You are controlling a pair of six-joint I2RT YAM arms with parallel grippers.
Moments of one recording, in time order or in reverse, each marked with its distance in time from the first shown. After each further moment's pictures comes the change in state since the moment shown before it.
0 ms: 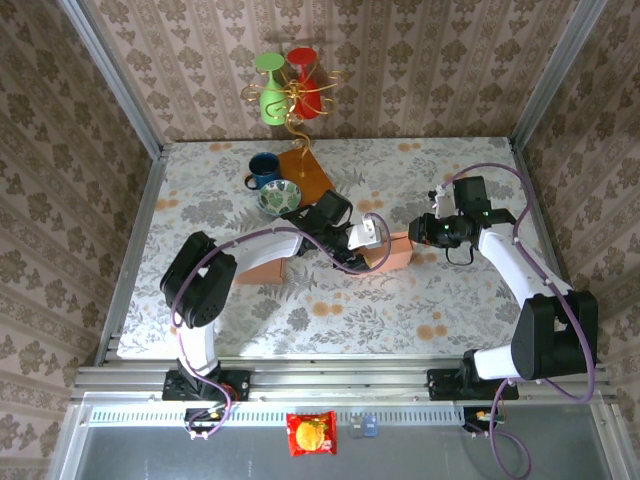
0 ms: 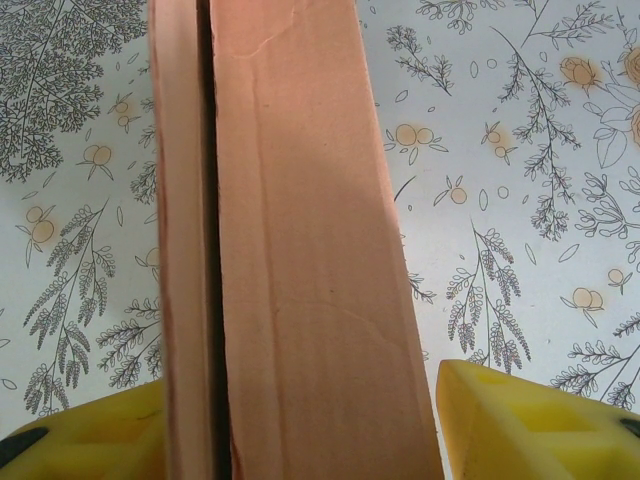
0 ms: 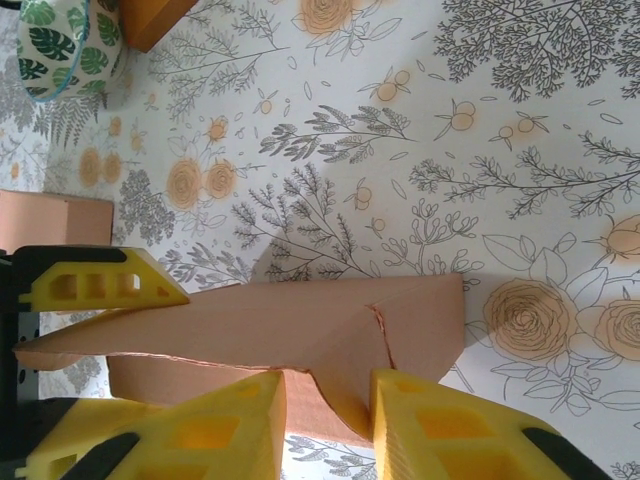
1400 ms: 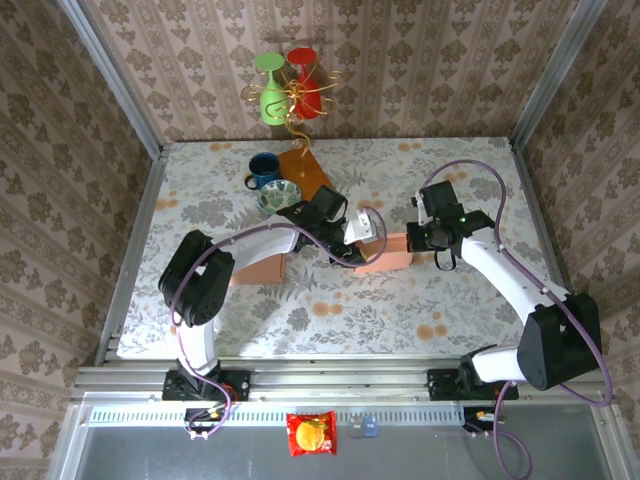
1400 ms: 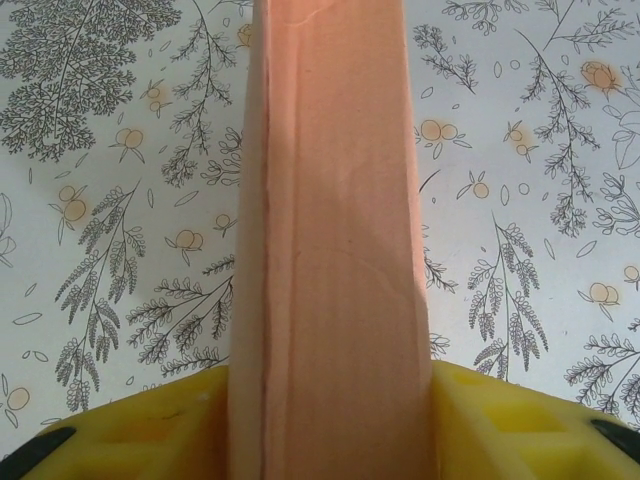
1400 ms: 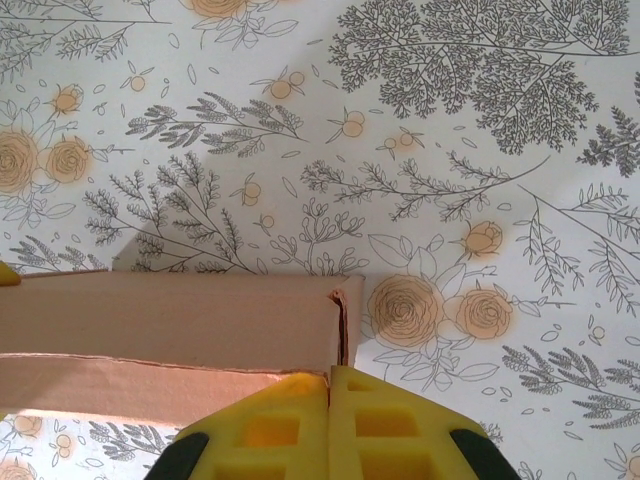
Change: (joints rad) left arm 0.033 0.000 0.012 -0.016 0.014 -0.010; right arm 0.230 -0.032 0.018 -0.058 0.483 -0.014
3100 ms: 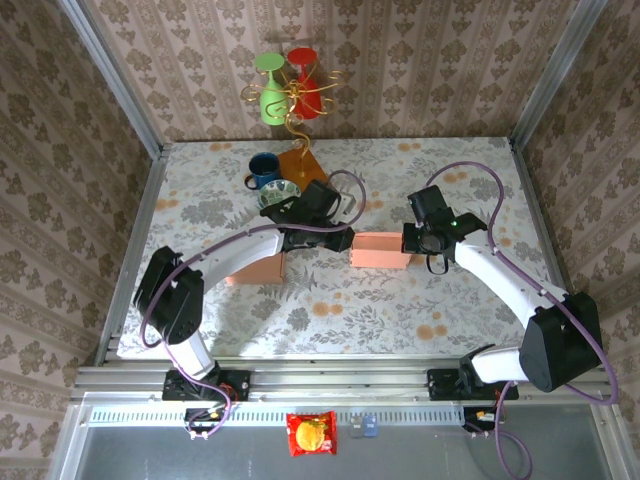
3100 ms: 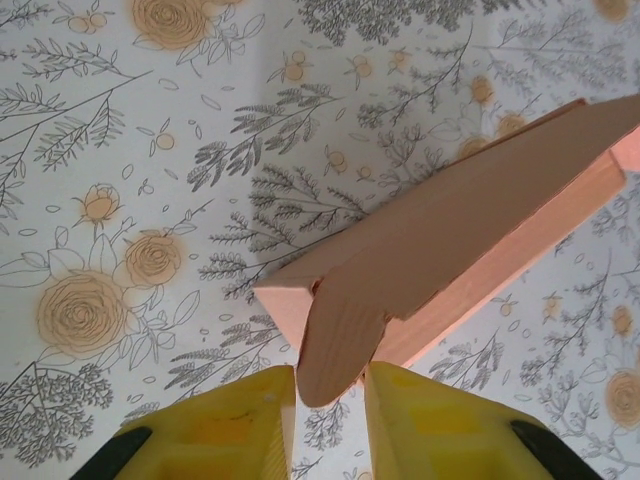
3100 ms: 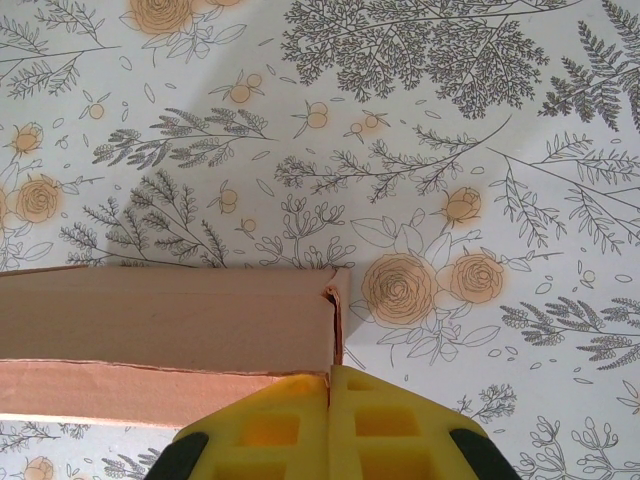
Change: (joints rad) left arm -0.022 -0.168 0.001 -0.143 -0.321 -0.838; right arm 0.078 0.002 0.005 -0.028 0.136 0.209
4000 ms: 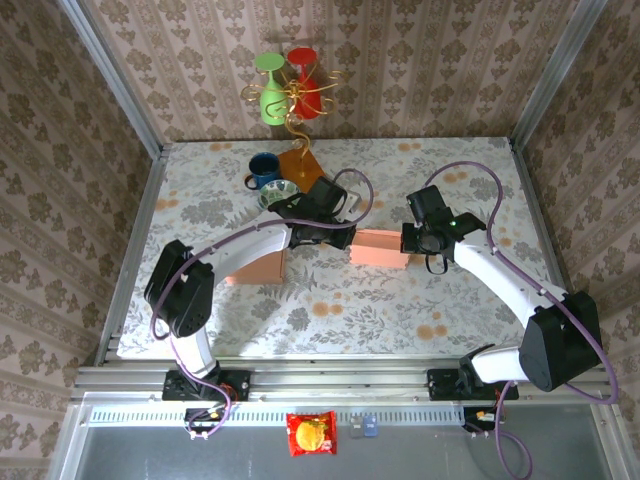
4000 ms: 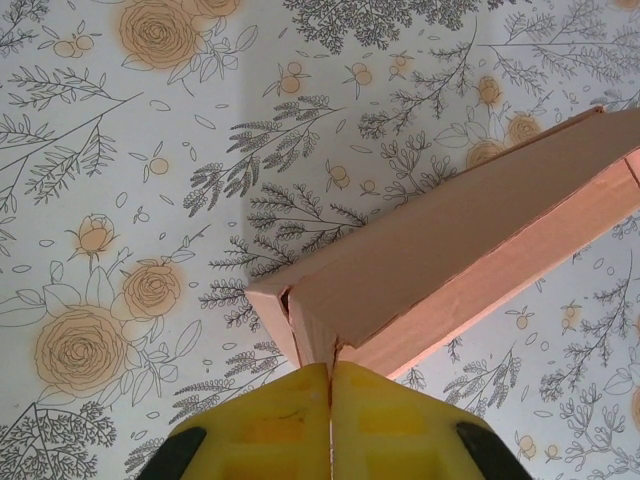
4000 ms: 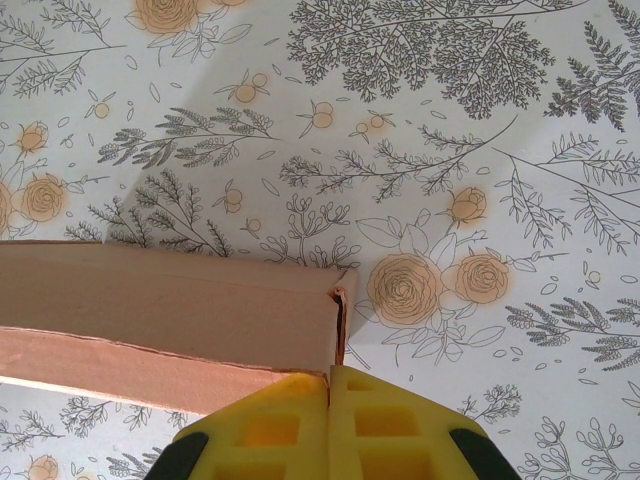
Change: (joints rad) left arm 0.000 0.066 0.064 -0.005 -0.003 0.040; right arm 0.005 0.003 0.004 0.000 0.001 0.004
